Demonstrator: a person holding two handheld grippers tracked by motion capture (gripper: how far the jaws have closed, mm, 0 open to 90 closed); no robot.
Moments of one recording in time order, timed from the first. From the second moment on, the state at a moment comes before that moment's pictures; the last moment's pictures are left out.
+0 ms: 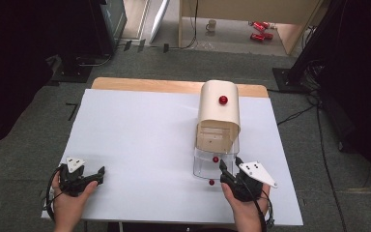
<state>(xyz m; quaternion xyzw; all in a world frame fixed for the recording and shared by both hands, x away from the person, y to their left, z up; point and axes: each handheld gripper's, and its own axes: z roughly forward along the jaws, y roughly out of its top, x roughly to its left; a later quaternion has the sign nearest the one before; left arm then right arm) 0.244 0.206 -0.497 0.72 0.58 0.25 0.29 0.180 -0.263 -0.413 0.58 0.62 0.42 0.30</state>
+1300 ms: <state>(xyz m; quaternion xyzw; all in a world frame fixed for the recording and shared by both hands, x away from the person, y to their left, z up) 0.244 0.206 -0.497 0.72 0.58 0.25 0.29 0.236 -0.273 -0.413 0.60 0.62 0.40 0.31</state>
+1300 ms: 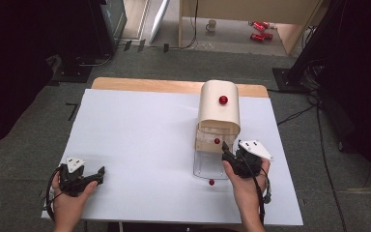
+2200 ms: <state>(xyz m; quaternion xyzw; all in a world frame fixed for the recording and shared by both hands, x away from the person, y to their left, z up) 0.244 0.206 -0.497 0.72 0.58 0.25 0.30 0.220 -0.275 -0.423 0.60 0.62 0.40 0.30</state>
